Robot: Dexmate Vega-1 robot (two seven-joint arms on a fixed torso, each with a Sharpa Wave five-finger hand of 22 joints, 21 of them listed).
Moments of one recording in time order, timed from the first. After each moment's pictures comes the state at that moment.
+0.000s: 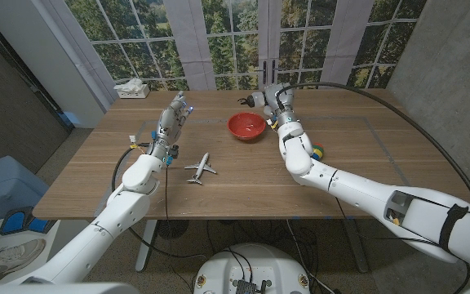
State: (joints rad) left arm 1.03 0.57 0.29 -1.56 -0.61 -0.41 0.05; left_hand 0.08 0.10 0.64 -0.05 0.19 -0.11 -0.10 0.18 0.17 -0.17 -0.10 0.18 0.17 -0.17 -0.03 0.17 0.17 0.03 -0.04 0.21 0.18; right arm -0.43 -0.44 -1.10 -1.43 -1.26 -0.80 -0.13; right_hand 0.83 -0.02 0.50 -0.12 0.29 0.74 -0.16 0.24 0.28 0.82 -0.19 0.22 0.48 1.04 -0.17 1.42 1.23 0.82 -0.10 1.51 0.30
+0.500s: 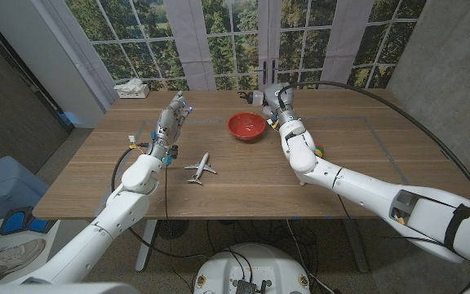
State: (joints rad) left arm 1.03 0.57 0.29 -1.56 -0.61 -0.41 0.05; left_hand 0.08 0.10 0.64 -0.05 0.19 -0.11 -0.10 0.18 0.17 -0.17 -0.10 0.18 0.17 -0.17 -0.03 0.17 0.17 0.03 -0.04 0.21 0.18; right arm -0.43 -0.48 -1.09 -1.47 -1.24 -0.73 -0.11; right_hand 0.83 -0.02 0.53 -0.15 0.27 0.84 -0.08 0.28 0.28 0.97 -0.08 0.38 0.48 1.07 -0.19 1.53 1.24 0.83 -0.10 1.54 0.36
